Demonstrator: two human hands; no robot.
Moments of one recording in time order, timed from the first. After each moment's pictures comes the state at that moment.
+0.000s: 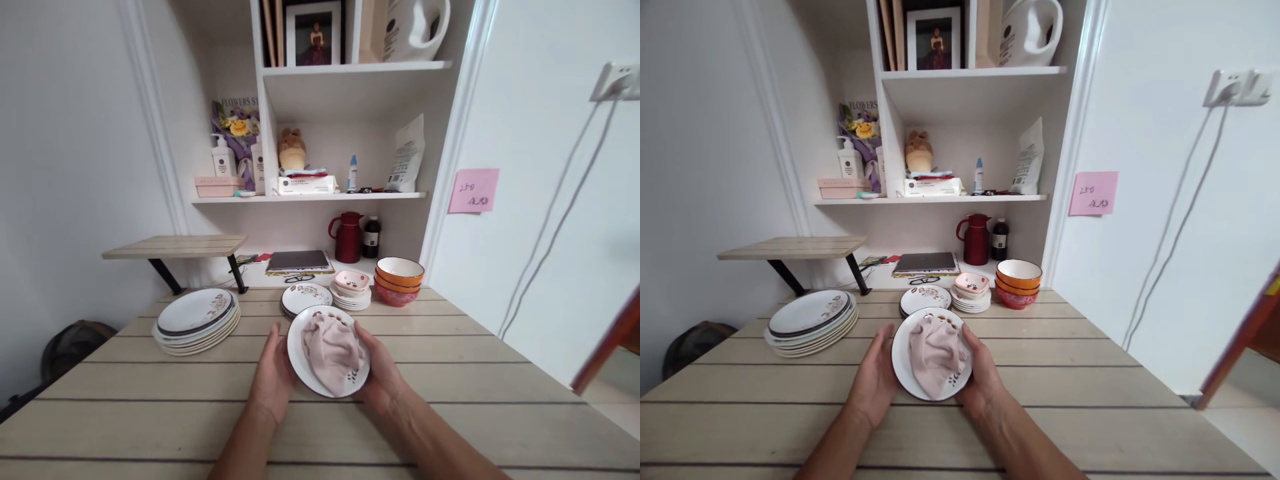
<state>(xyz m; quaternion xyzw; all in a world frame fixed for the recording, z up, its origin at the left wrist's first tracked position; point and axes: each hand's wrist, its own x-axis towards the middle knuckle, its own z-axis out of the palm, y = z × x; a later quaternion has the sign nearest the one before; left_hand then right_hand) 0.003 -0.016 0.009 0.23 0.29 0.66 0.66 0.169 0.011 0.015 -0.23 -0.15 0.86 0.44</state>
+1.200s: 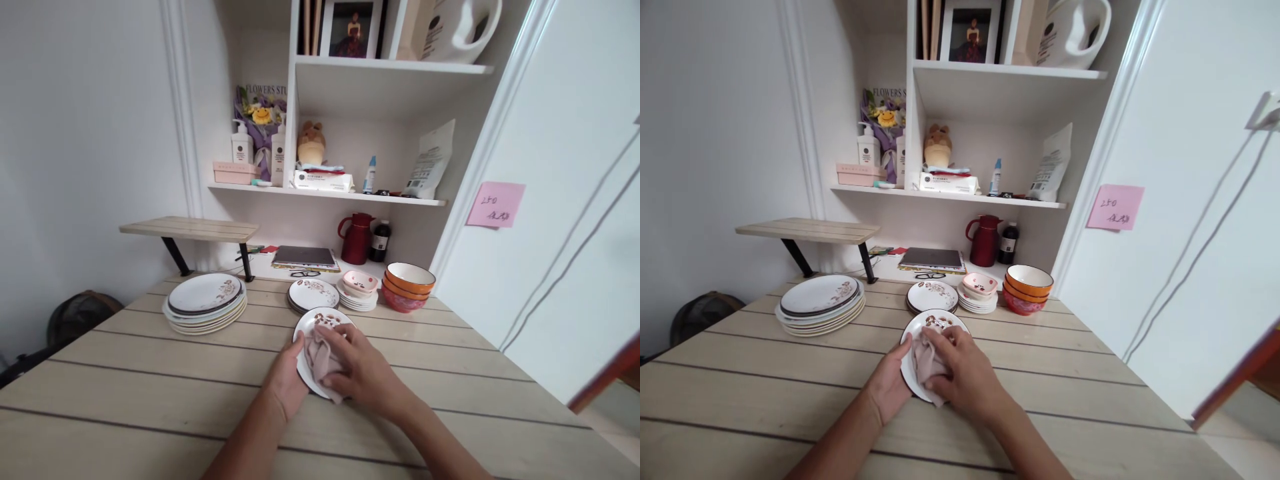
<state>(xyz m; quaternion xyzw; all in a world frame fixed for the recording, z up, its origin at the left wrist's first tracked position) 0.014 -0.014 -0.007 0.19 0.21 0.55 0.79 0.179 -0.004 0.030 -0.38 -0.86 0.19 0.26</state>
